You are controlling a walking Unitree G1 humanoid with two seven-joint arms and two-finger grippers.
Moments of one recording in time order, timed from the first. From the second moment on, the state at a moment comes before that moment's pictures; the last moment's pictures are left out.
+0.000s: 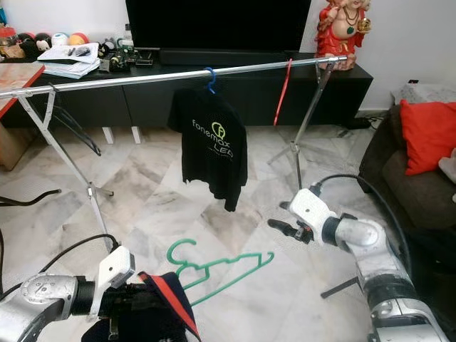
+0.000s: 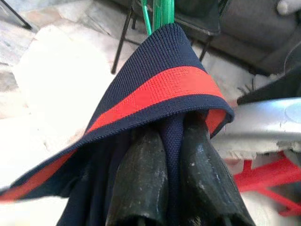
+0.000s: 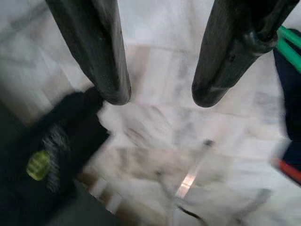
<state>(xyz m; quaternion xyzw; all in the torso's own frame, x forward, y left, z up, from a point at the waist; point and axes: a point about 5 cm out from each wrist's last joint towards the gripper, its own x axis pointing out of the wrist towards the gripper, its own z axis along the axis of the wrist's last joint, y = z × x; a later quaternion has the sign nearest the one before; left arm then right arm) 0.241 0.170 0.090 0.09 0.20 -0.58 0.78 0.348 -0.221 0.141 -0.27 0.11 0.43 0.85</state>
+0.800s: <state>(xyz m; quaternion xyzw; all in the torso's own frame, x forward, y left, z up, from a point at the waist) 0.249 0.153 0.103 0.18 0.19 -0.64 0.72 0.309 -0.154 0.094 -0.30 0.18 0.69 0.63</state>
